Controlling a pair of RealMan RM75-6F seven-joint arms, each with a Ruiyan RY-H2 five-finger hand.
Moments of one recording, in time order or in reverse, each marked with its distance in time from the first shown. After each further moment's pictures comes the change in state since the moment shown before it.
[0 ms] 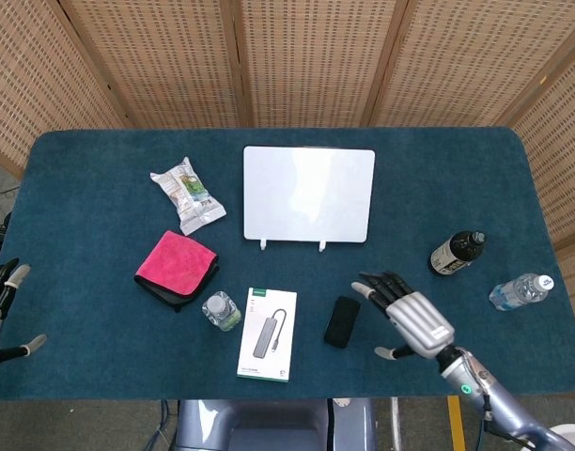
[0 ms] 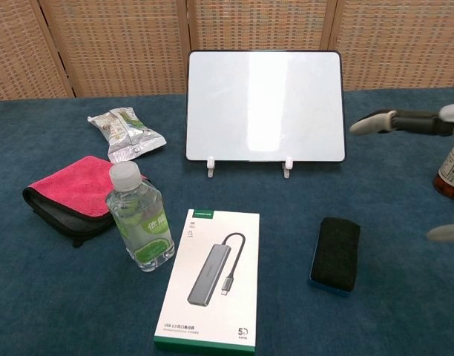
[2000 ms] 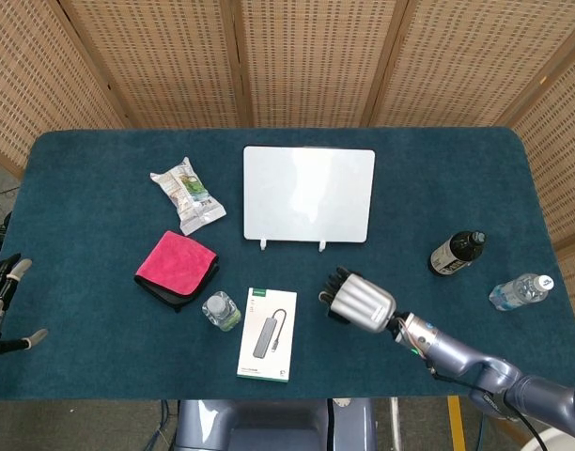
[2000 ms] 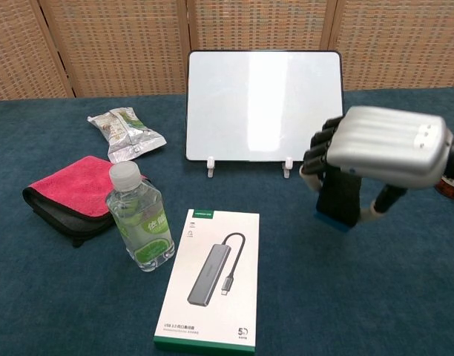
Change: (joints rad) left arm -0.038 0.015 -0.014 -0.002 -0.062 -0.081 -0.033; right arm 0.289 -0.323 -0.071 0.607 -0.255 0.166 -0.226
